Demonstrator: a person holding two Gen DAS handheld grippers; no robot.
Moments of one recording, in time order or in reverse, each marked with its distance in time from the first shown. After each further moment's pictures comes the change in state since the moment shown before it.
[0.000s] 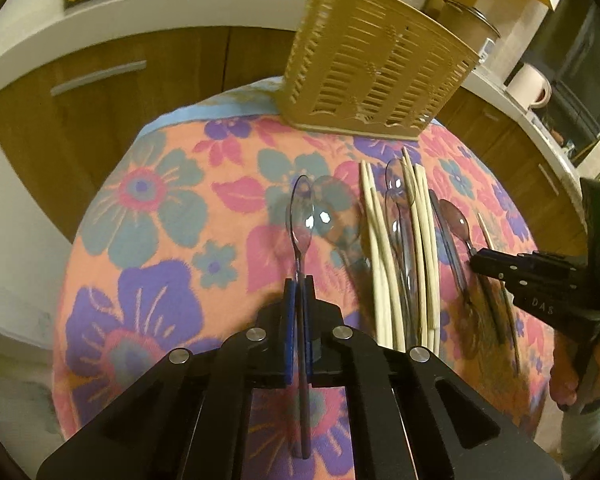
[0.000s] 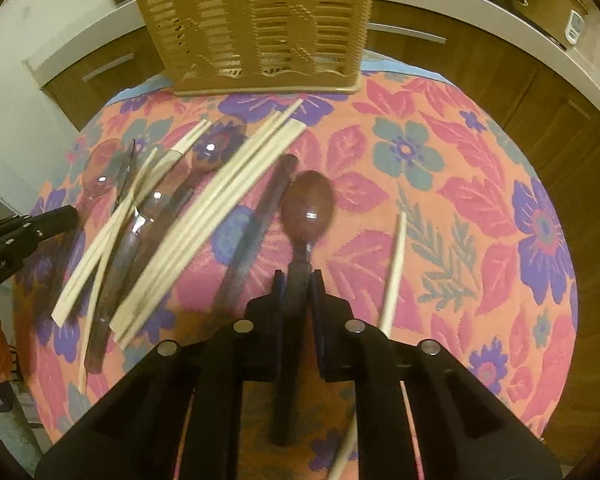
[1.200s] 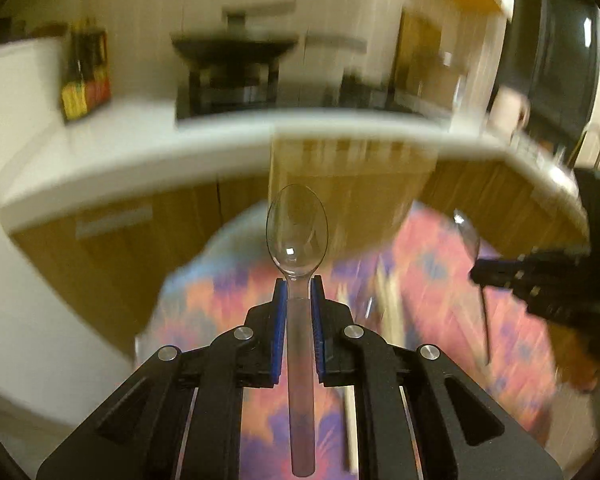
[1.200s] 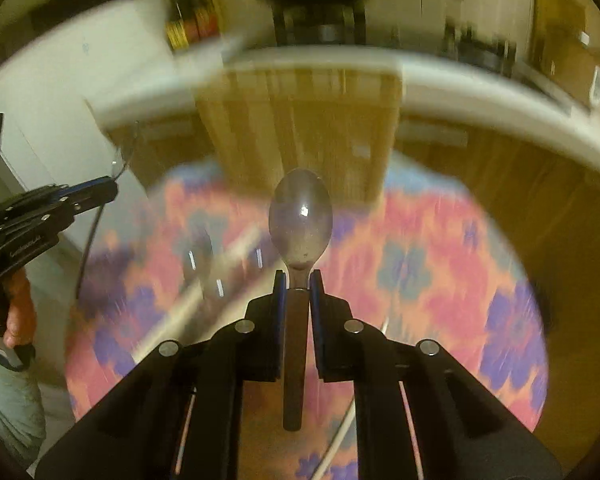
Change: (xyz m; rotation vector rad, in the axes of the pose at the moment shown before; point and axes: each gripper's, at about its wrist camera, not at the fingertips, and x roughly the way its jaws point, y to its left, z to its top) left arm -0.090 -0.041 0.069 0.158 -0.333 0.065; right arm -0.086 -0.007 0.053 -0.119 -0.261 0.149
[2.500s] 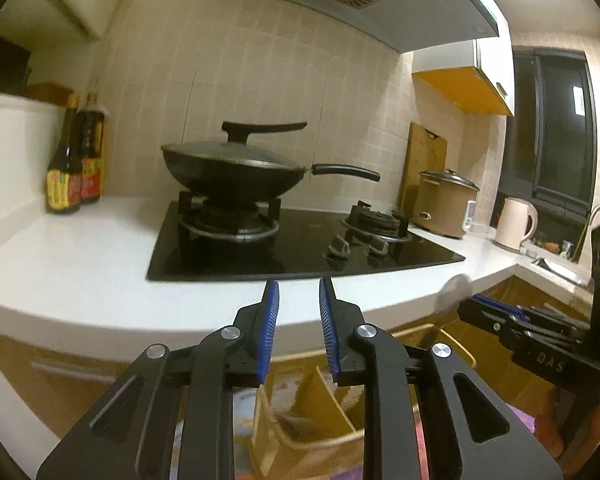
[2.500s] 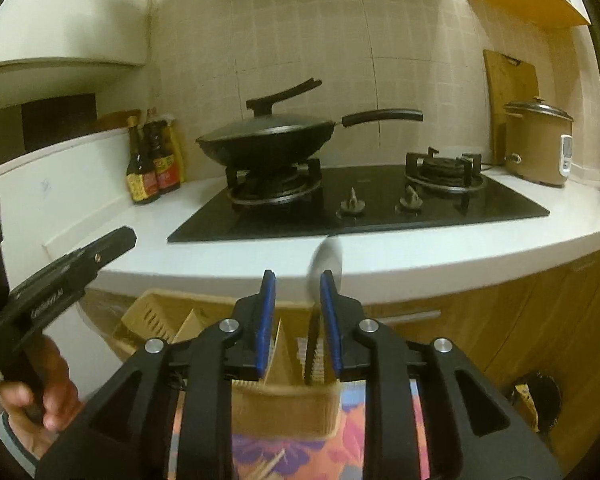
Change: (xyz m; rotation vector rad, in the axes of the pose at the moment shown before) left arm 0.074 -0.003 0.092 -0.069 -0.393 -0.007; right arm 0.014 -0.049 0.098 0.089 -0.445 -0.089
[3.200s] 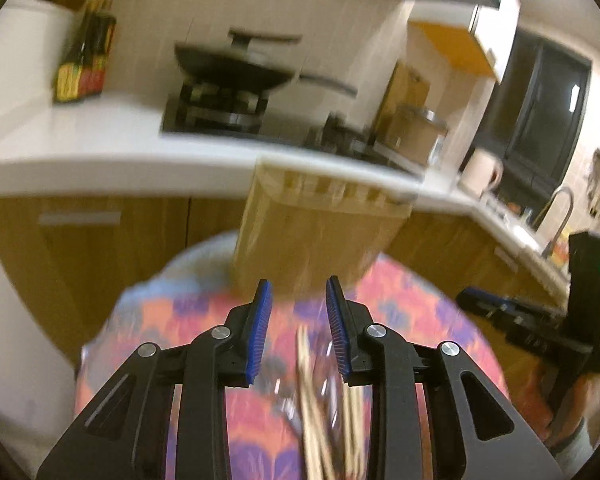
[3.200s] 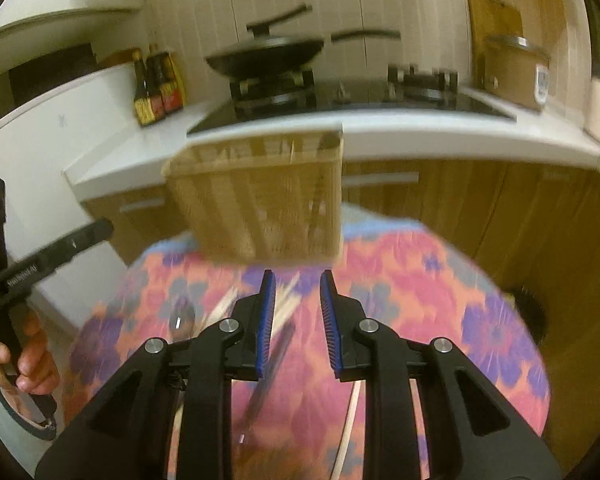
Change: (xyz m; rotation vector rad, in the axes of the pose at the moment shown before) left arm -0.097 0.014 -0.084 -0.100 0.329 -0.109; right arm -0.092 0.020 -0.096 0.062 0.295 -0.029
